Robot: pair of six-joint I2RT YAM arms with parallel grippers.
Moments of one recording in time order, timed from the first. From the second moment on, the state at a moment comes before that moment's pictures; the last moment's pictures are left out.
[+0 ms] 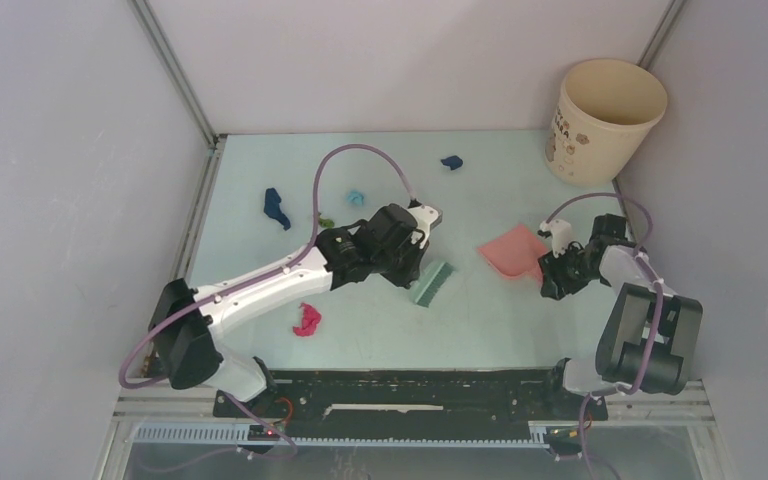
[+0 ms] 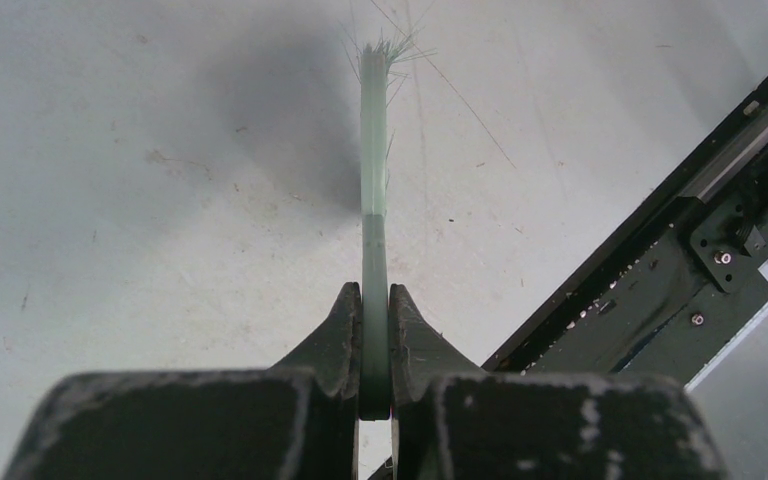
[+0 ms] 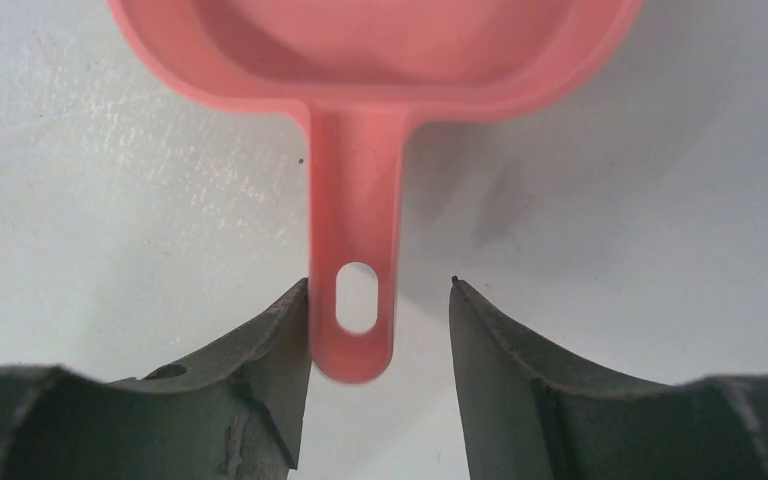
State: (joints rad) left arm -0.95 1.47 1.23 -0.56 -0.01 -0.27; right arm -0.30 1.42 0.77 -0.63 -0.43 -0.79
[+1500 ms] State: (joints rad) left arm -0.58 2.10 1.56 0.19 -0.05 -1.12; right arm -0.36 1.16 0.72 -0.68 -0.50 -0.69
